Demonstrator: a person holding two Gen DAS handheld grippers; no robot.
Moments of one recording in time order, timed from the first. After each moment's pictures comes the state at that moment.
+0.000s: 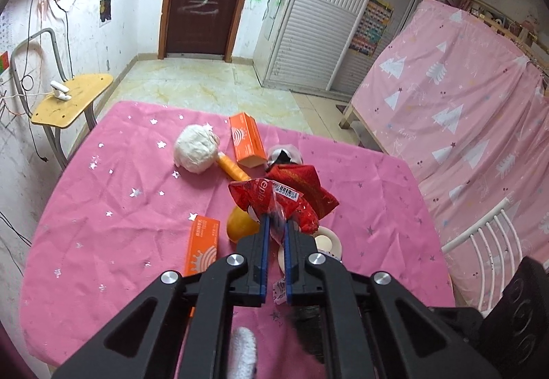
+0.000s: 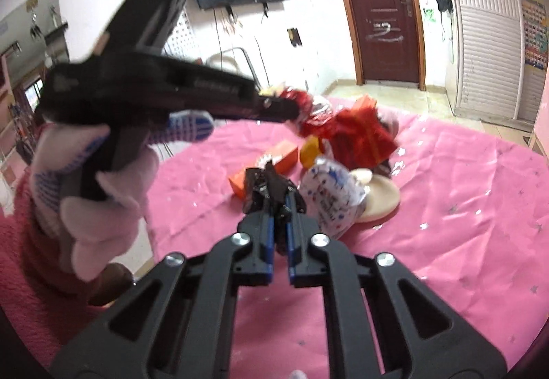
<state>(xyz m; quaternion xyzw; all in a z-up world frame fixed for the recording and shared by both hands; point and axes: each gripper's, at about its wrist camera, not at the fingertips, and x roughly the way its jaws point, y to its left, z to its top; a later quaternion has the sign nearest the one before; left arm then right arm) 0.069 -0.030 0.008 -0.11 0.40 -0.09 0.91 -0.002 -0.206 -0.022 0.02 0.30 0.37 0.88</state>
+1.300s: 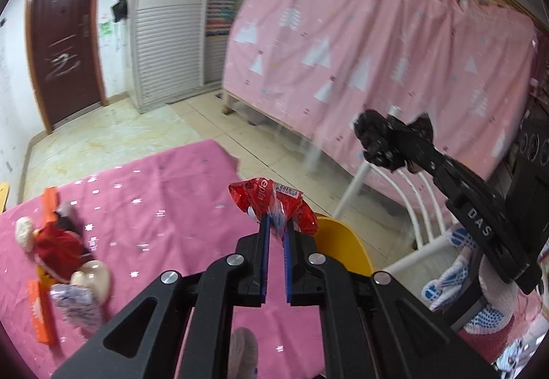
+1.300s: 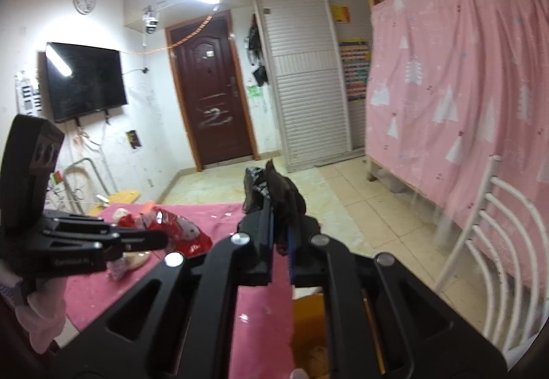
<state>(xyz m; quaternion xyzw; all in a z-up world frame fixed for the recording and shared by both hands) 0.008 -0.290 0.045 0.06 0.37 -0.33 0.87 -0.065 -0.468 0.047 0.09 0.17 0.02 0.98</state>
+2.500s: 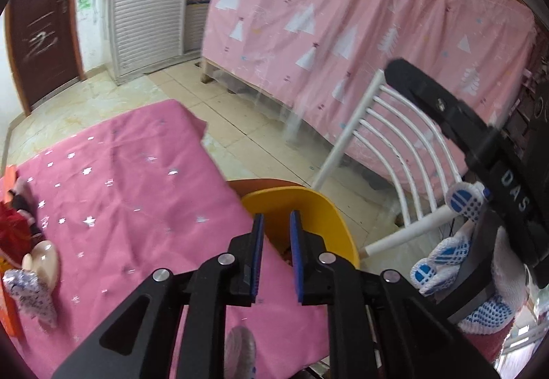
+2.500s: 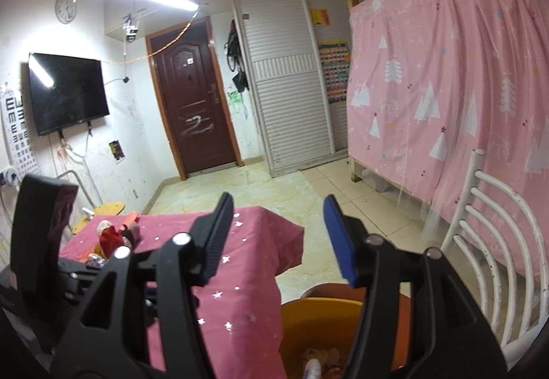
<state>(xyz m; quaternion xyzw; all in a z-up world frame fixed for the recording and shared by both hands) 0.013 -0.312 0.004 0.05 0.43 -0.35 0.83 -0.063 -0.473 0.039 0.10 0.16 -0.01 0.98</state>
